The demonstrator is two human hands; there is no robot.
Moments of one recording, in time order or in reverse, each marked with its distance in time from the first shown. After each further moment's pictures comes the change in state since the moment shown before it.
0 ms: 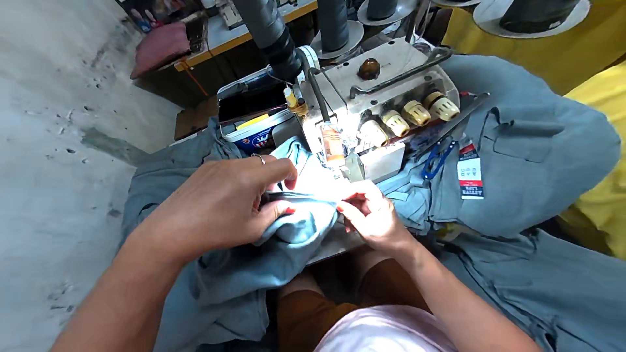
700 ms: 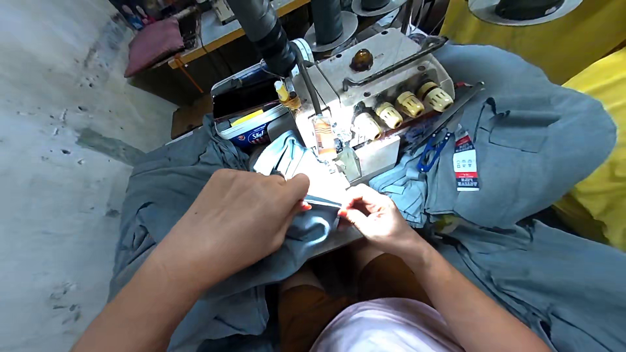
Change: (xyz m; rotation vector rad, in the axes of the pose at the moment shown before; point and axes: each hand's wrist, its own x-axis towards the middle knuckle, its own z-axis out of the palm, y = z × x) left_hand 0.014 0.048 -0.012 0.061 -0.180 -0.065; right_hand -0.006 -0.010 -0.012 0.023 -0.100 0.022
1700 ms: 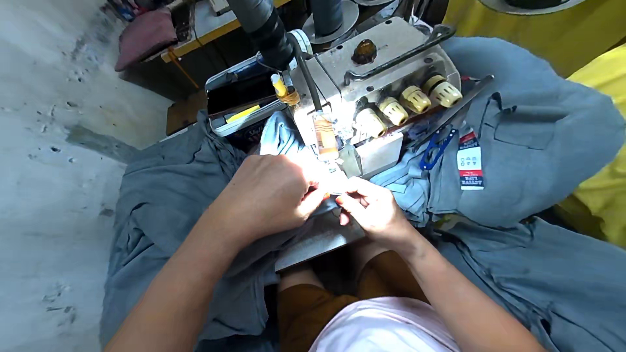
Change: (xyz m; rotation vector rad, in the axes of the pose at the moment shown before) left_hand 0.034 -0.022 0.043 -0.024 0.054 0.040; right_hand 0.007 0.015 0.002 0.011 0.062 0.082
